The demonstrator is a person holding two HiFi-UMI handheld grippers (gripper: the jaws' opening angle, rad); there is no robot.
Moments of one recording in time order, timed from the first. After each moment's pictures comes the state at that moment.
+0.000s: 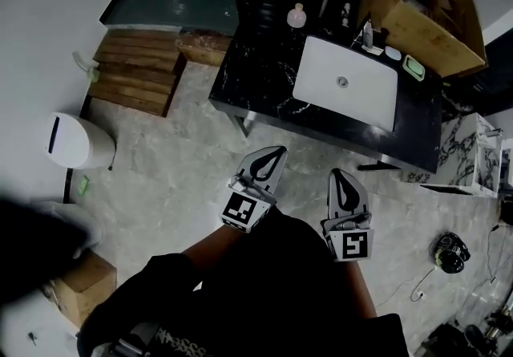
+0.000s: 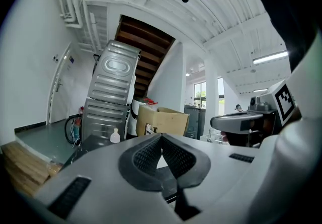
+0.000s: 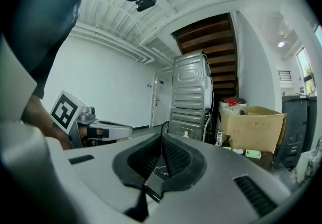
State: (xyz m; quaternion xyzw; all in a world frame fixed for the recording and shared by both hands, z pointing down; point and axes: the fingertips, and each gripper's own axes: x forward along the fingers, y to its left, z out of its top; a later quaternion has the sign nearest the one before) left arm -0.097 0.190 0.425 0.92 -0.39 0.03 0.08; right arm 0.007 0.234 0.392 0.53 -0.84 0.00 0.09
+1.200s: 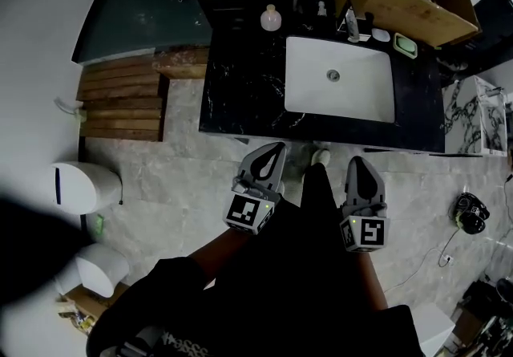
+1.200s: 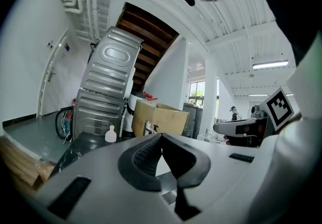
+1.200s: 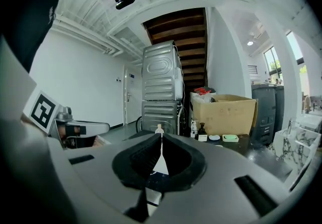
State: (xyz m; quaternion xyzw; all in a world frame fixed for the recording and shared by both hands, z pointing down) left arm -0.090 0.104 0.443 0.93 -0.35 0.04 0.12; right arm 0.061 0.158 0.416 0.67 -0.74 0.08 0.07
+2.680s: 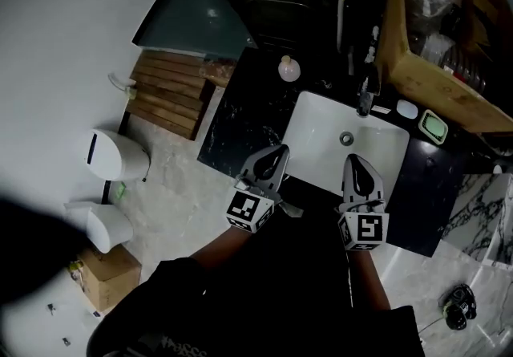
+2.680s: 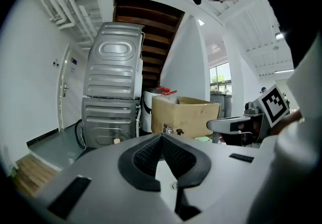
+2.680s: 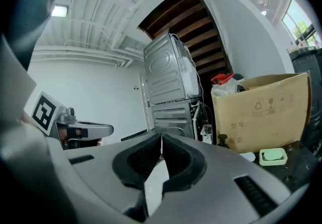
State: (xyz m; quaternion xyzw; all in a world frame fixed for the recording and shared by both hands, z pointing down) left arm 0.027 -0.063 0.432 0.87 -0.48 0.10 0.07; right arm 0.173 -0.061 0.432 0.53 -0.84 0.11 0.02
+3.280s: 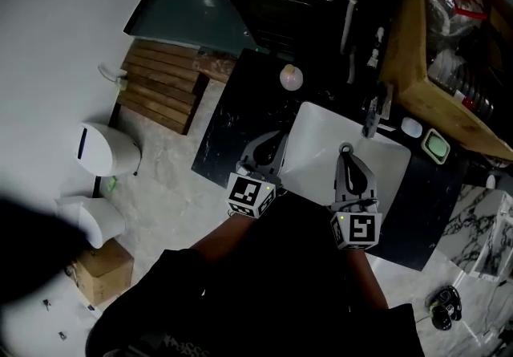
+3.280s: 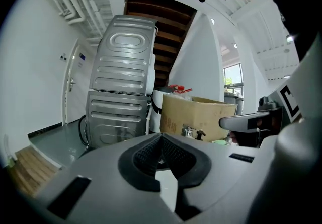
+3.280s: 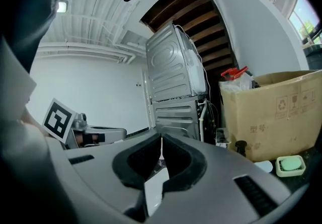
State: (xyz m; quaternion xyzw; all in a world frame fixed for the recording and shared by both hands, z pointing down) left arm -0.005 -0.155 0.461 0.85 -0.51 0.08 0.10; right arm 0.130 -0.129 0.440 0.51 -0.85 0.11 0.04
